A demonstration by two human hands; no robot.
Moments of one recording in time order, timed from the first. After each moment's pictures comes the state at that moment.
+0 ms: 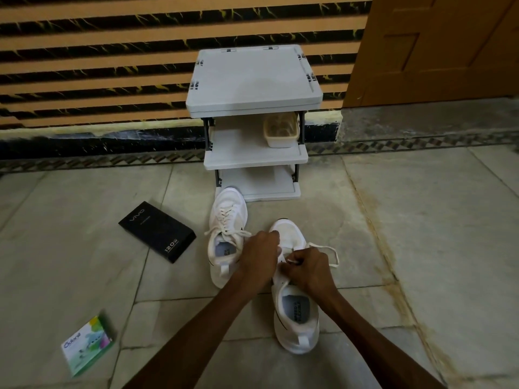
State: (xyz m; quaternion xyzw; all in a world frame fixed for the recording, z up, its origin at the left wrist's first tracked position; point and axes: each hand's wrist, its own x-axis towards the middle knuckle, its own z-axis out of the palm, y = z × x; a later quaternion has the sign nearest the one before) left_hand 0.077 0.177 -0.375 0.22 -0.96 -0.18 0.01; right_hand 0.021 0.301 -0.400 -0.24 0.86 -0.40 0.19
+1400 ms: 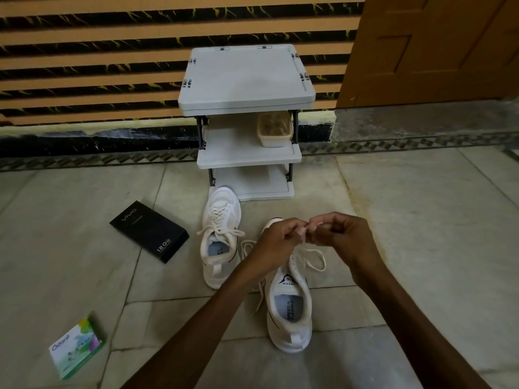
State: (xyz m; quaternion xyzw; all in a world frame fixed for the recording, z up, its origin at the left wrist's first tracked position) left_hand 0.059 0.203 -0.339 0.13 -0.81 -0.58 0.06; right_hand -0.021 0.346 -0.316 -0.17 0.72 -0.63 0.23
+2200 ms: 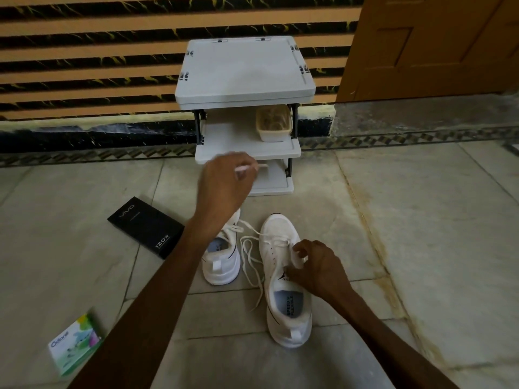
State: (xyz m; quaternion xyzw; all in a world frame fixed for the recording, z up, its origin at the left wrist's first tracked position) left_hand 0.062 0.119 -0.263 0.20 -0.90 -0.26 0.29; right_hand 0.017 0.331 -0.362 -0.27 0.91 -0.21 0.22
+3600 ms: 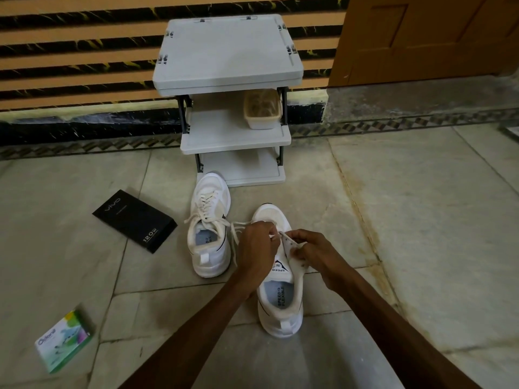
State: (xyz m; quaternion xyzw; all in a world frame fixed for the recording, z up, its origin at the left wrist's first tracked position) left_hand 0.065 0.212 -0.395 0.28 -0.89 -0.32 0.14; right_hand -0.008 0.338 -0.380 -0.10 0.77 -0.49 0.40
